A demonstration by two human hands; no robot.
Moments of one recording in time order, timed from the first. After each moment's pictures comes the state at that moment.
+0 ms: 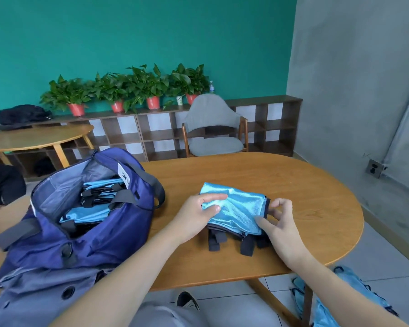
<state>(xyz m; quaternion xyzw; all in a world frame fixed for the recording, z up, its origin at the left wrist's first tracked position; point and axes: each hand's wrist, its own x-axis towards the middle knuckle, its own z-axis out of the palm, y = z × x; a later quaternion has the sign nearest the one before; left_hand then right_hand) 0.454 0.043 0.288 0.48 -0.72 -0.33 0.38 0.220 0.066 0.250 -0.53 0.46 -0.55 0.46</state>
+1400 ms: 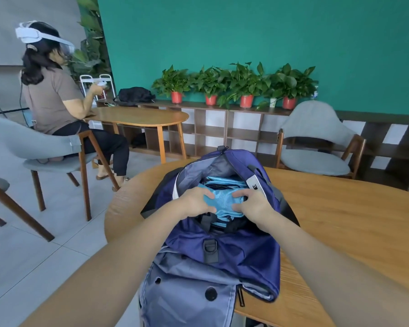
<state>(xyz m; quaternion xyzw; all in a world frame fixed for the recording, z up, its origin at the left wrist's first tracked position) 0.800 0.033 0.302 0.75 -0.57 -0.25 0.23 0.606 -0.018 0.308 -0.72 0.50 -0.24 0.42</state>
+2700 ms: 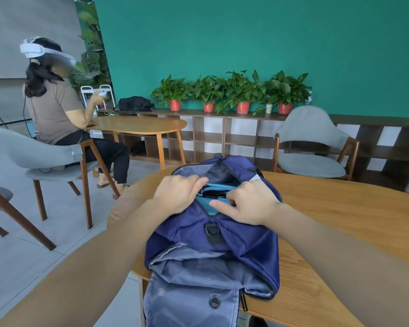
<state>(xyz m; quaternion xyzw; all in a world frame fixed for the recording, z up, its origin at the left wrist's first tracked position) 0.818 0.076 0.342 0.64 -0.68 0.30 0.20 0.589 0.006 0.353 -0.93 0.23 -0.24 -0.18</state>
